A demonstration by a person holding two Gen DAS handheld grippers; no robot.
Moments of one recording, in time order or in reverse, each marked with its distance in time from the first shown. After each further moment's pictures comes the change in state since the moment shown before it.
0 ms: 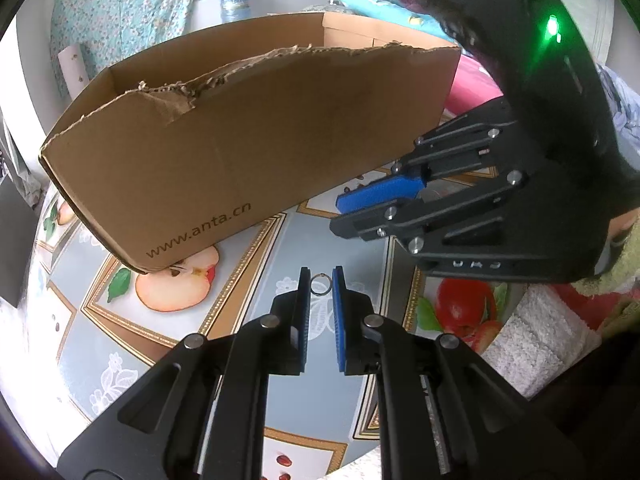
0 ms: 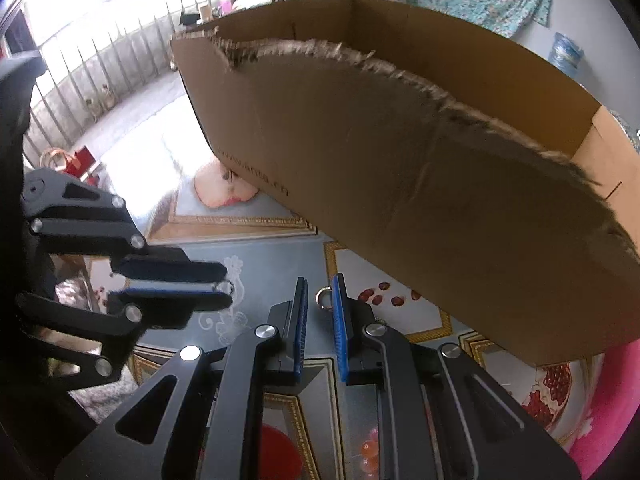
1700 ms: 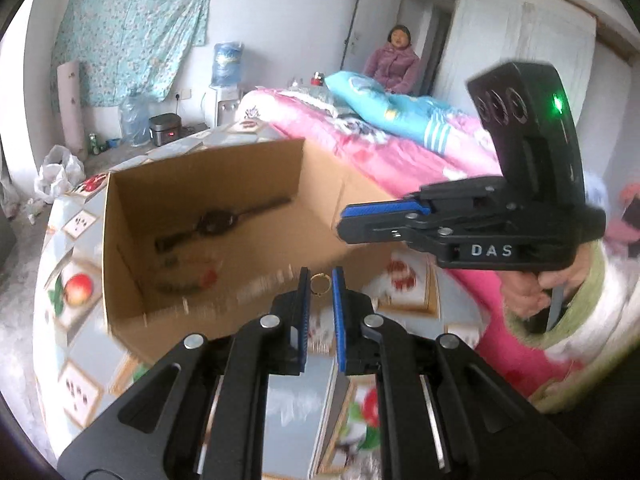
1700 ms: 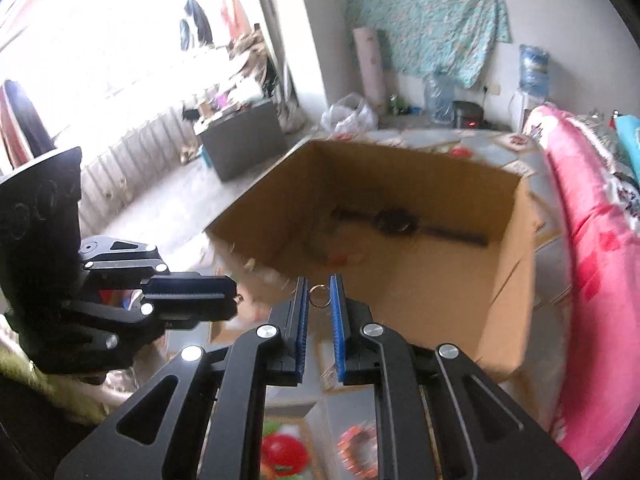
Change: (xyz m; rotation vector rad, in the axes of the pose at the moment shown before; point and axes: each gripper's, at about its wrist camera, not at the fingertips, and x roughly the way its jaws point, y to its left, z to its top) left arm -0.085 0.009 0.083 -0.090 -0.221 -0.150; right arm -0.123 -0.065 0.035 0.174 -0.285 0.094
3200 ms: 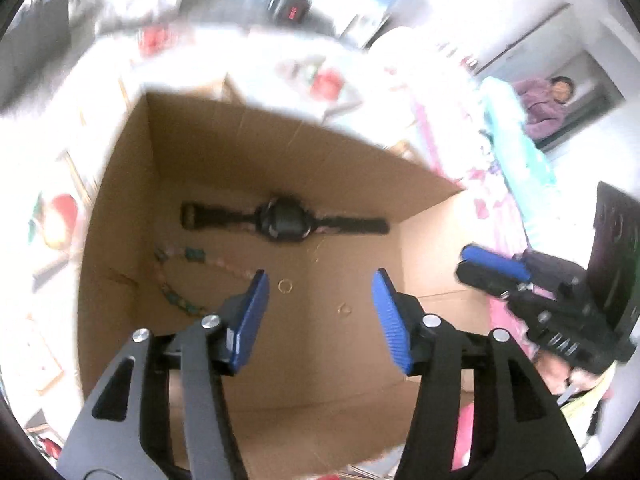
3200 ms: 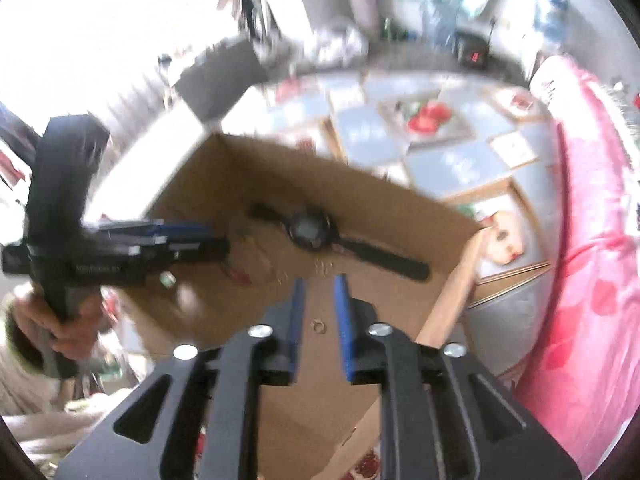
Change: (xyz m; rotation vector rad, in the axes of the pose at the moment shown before) left arm 0.091 0.109 0.068 -0.584 0.234 0.158; right arm 0.055 -0.116 0.095 0.031 0.286 0.038
